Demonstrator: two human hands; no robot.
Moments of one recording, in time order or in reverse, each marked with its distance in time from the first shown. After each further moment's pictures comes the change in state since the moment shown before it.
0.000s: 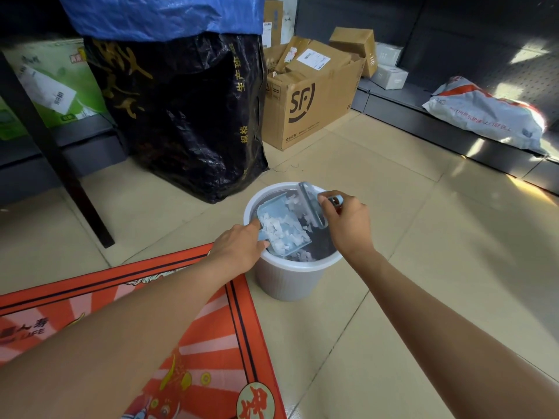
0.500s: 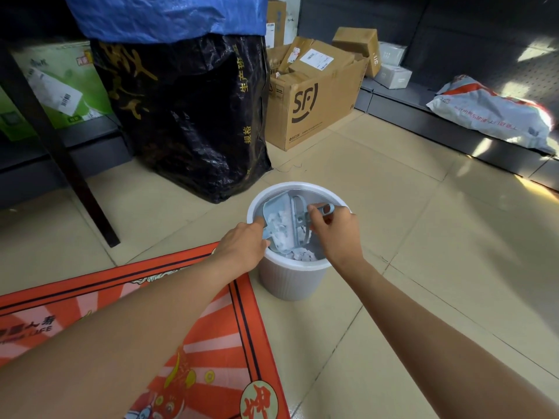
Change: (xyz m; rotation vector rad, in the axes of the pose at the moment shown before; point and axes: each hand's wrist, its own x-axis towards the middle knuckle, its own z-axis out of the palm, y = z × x) left_hand -0.005 0.005 -0.005 -0.031 -0.005 0.004; right_hand -0.018 -0.002 0.021 0.059 -0.022 0.015
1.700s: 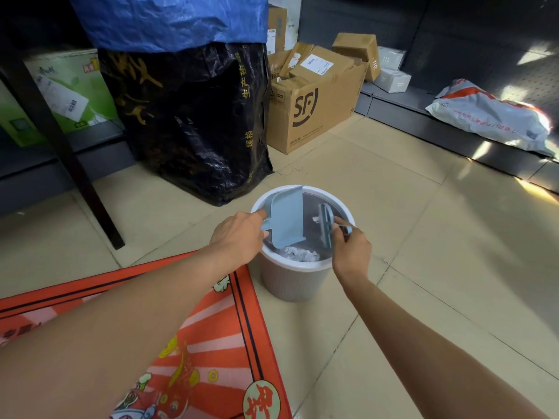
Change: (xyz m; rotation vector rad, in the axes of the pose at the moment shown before) left_hand -0.014 0.009 -0.032 0.147 0.124 0.039; right_hand -0.020 0.028 0.001 0.098 0.155 0.249
